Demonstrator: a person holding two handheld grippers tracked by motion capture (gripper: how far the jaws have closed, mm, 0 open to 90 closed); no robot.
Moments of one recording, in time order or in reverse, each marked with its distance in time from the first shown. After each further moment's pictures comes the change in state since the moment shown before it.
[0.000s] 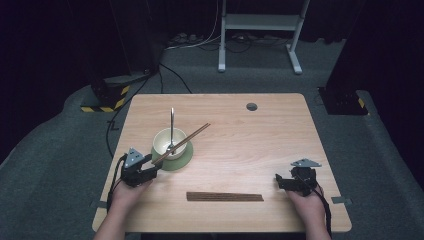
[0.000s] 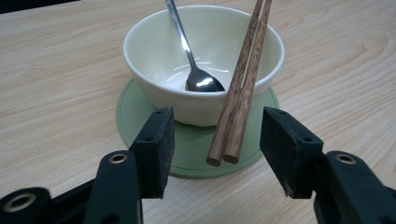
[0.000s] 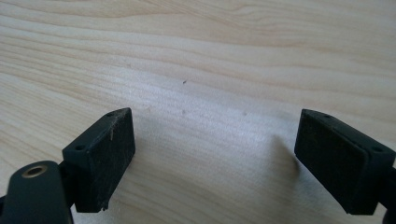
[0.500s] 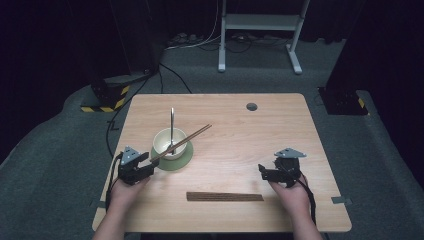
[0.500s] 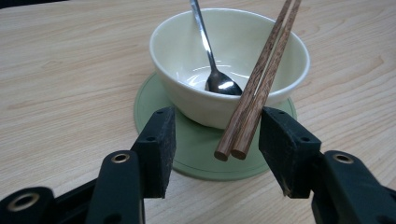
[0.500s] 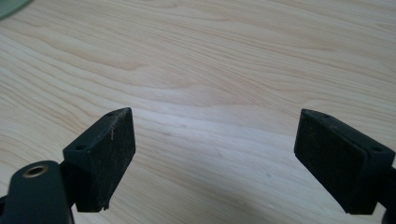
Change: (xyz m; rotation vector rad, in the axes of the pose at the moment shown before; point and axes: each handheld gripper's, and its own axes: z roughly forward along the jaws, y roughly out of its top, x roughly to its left) left arm 0.012 0.000 0.000 0.002 0.025 -0.059; right arm 0.049 0.050 -0.007 -0.090 0.091 -0.027
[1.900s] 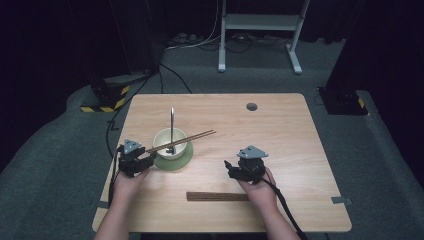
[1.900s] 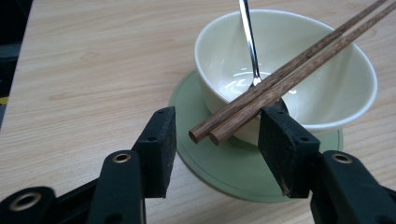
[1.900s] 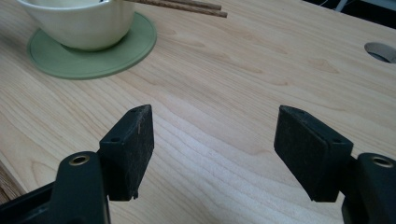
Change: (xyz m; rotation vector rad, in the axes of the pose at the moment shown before) left arm 0.007 0.018 0.012 0.036 0.127 -0.065; right arm 0.088 0.036 0.022 -0.132 0.120 -0.153
